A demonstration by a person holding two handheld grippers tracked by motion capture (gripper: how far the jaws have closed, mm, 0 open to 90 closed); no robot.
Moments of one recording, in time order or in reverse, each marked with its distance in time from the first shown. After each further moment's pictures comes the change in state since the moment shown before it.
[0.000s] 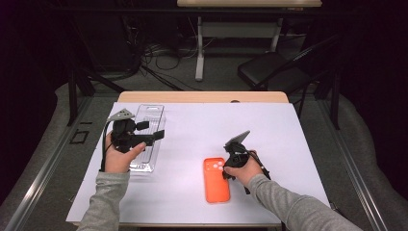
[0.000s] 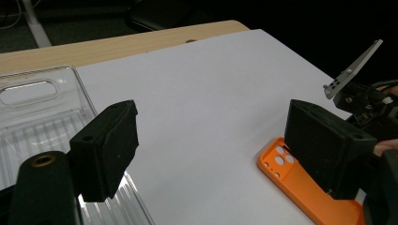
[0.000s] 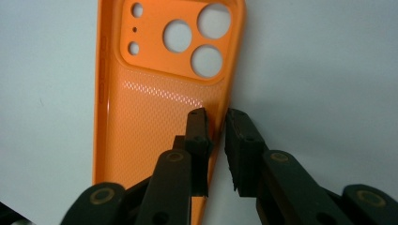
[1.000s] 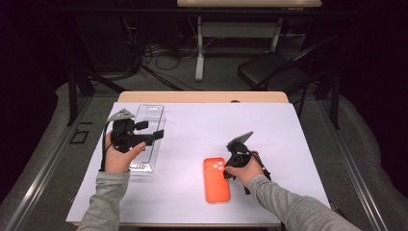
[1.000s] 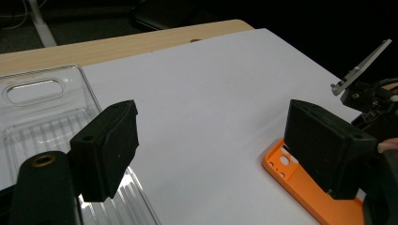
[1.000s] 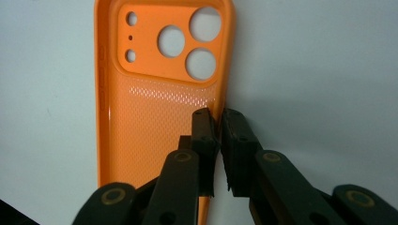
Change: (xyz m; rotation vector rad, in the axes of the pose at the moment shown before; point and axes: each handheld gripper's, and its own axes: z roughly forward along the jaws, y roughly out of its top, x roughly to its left) left arm 0.001 -0.001 0.000 0.001 0.017 0.000; right arm -0.005 -0.001 0.000 -0.016 0.030 0.060
